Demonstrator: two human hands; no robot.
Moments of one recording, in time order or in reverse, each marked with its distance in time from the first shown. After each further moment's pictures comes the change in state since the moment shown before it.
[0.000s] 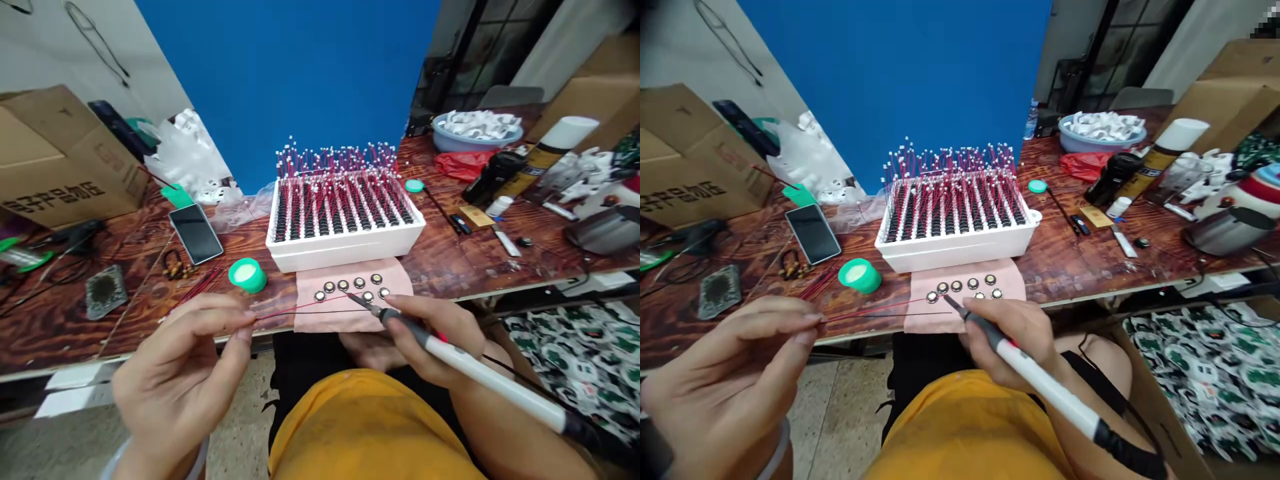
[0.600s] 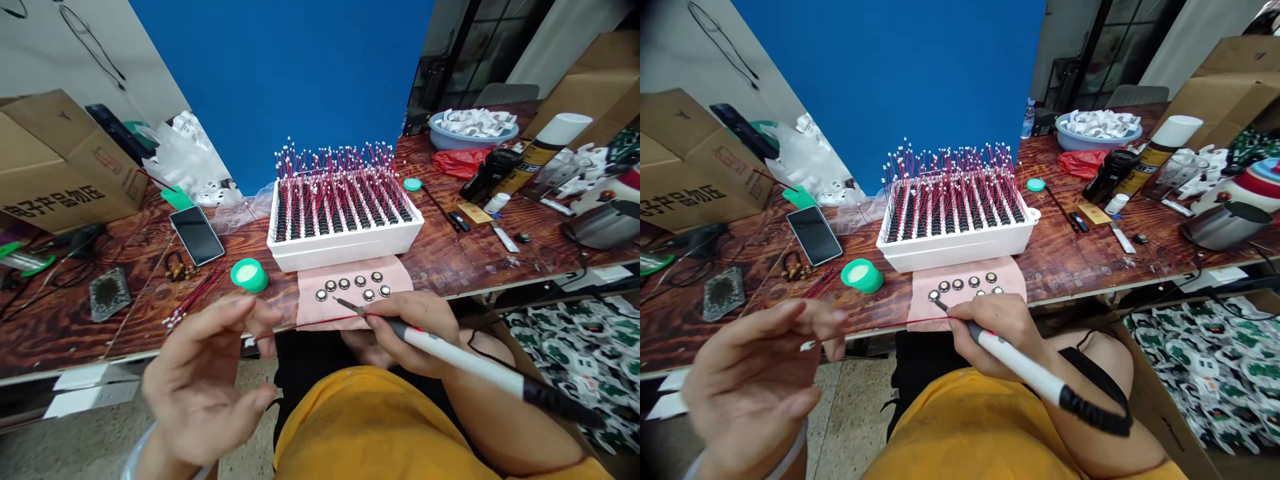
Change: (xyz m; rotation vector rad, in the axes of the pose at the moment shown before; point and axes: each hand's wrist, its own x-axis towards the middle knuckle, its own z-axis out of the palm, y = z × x) left_hand -0.009 -0.006 0.004 -0.379 -0.123 -0.045; right_hand 0.009 -0.006 0.014 0.180 -0.085 -0.016
